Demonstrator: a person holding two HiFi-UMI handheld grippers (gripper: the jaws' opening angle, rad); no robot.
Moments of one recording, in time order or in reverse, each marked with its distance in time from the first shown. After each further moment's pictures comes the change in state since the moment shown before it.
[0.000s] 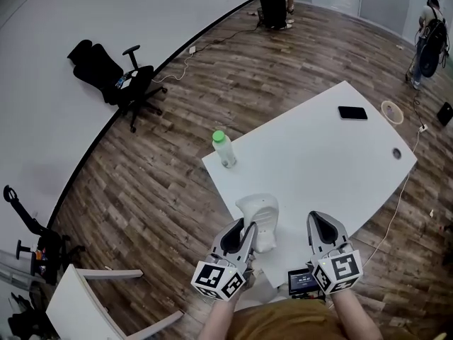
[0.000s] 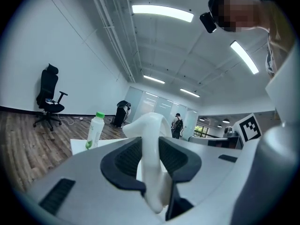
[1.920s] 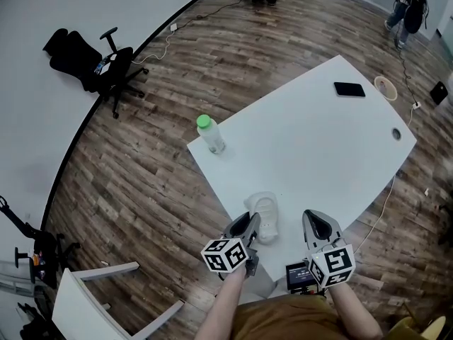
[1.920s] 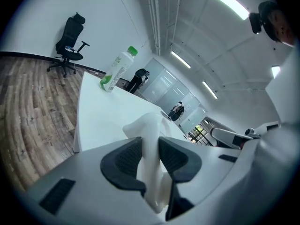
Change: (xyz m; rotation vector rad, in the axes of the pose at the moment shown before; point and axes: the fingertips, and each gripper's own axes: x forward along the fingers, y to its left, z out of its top) left arm 0.051 0.060 -0.158 -0.418 0.322 0.040; right arm 0.021 -0.009 -0.083 0.013 0.198 -0.033
